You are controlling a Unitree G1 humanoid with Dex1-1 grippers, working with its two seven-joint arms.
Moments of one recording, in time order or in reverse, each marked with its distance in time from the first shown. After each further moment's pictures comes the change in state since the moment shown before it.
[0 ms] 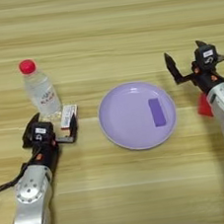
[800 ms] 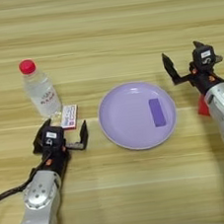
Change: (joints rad) left arm 0.087 -0.033 -0.065 -0.151 0.017 0.138 -0.005; right arm 0.000 0.011 0.004 0.000 0.000 0.000 -0.001
